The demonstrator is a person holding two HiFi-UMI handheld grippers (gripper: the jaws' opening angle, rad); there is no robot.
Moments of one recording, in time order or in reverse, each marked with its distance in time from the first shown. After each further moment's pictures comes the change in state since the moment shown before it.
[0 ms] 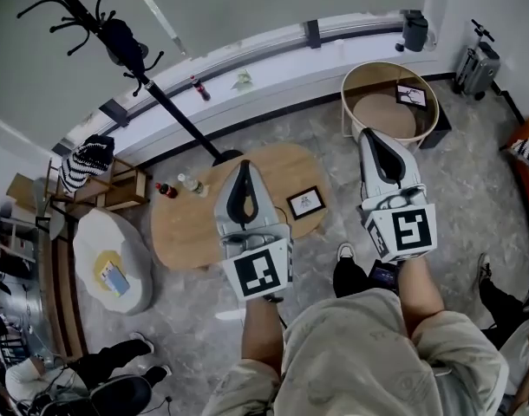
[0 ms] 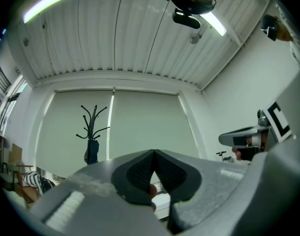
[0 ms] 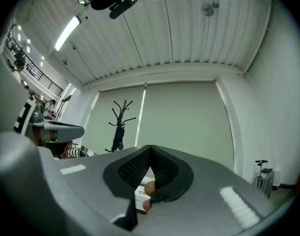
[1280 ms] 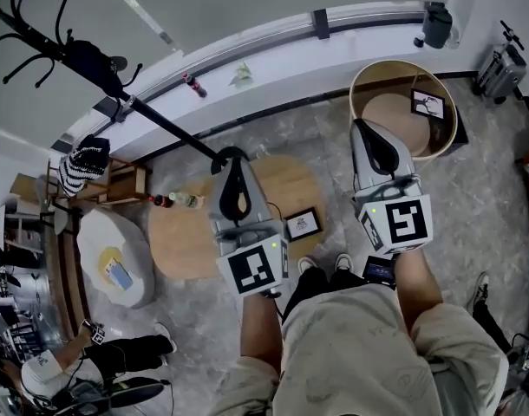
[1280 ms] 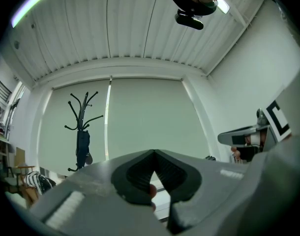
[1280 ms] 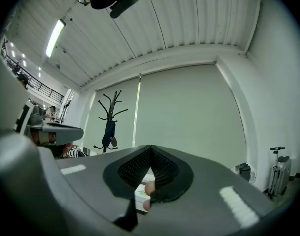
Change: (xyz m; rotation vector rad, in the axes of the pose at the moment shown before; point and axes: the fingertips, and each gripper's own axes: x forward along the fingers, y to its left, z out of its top) left arm 0.199 -0.023 -0.063 0.042 0.106 0.062; right arm 0.178 -0.116 -0.078 0.093 0.058 0.069
